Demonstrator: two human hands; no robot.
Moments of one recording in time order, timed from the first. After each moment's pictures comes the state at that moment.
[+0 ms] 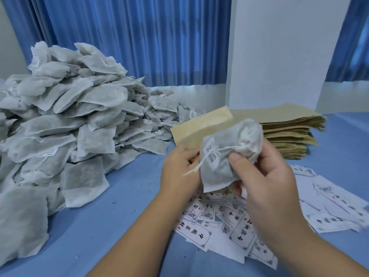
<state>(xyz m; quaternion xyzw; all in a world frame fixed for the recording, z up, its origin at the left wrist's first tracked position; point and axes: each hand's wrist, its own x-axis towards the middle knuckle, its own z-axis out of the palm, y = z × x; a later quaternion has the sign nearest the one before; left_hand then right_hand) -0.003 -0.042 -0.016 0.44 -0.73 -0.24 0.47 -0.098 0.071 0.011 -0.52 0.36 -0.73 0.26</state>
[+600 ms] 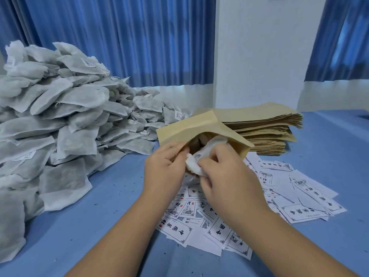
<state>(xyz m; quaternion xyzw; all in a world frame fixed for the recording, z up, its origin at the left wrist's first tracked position) -0.008 -0.027 -0.014 0.33 -0.68 -0.29 0.58 -0.123 0.055 -0.005 -0.68 0.63 -0.32 -0.21</state>
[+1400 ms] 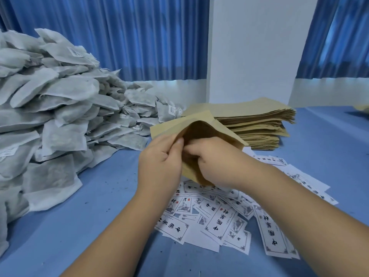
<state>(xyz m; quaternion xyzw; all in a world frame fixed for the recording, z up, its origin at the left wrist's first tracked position) -0.009 -0.027 -0.013 0.33 -0.70 -0.21 0.60 -0.136 0.016 0.028 -0.78 0.59 -0.18 -0.01</state>
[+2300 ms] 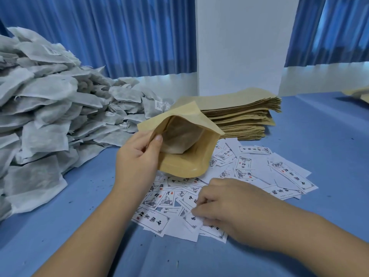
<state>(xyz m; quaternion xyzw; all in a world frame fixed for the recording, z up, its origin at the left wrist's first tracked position) -0.007 -0.026 -0.016 0.35 -0.70 -0.25 0.58 -0.177 0.098 -0.027 -0.87 0.49 -0.06 -0.05</state>
